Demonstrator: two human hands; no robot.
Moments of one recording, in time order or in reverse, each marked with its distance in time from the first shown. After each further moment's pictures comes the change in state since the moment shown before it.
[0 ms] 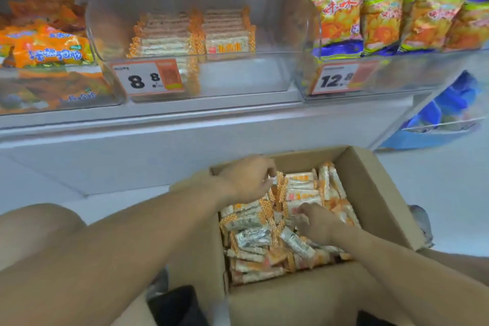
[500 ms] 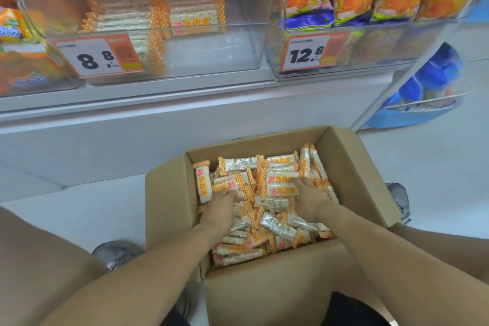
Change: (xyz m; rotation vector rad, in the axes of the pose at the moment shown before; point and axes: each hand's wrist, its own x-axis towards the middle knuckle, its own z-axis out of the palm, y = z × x) left_hand -0.030 -0.046 0.162 0.008 -0.090 -0.420; right_hand 0.014 0.045 0.012 0.076 0.061 0.031
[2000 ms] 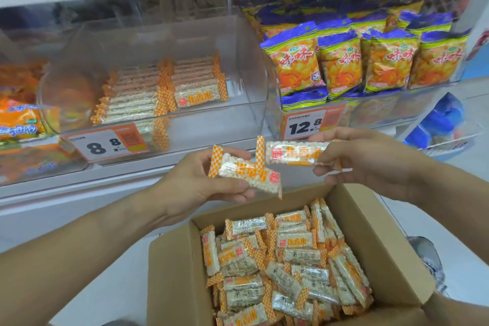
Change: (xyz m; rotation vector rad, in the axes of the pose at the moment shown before) left_hand -0.037 0.082 -0.266 -1.146 -0.153 0.225; right_hand -0.115 -0.073 -0.235 1.080 0.153 -0.219
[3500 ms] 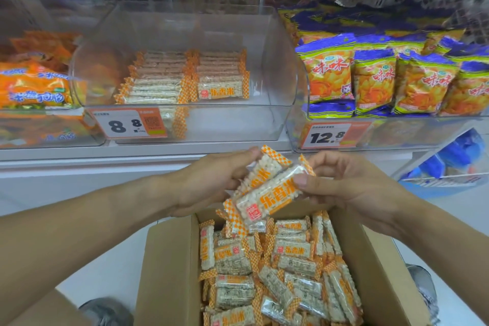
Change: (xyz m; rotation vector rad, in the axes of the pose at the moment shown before) left_hand 0.001 0.009 0.007 0.107 -0.039 -0.136; right_hand 0.000 0.005 0.040 0.047 -0.230 -0.173
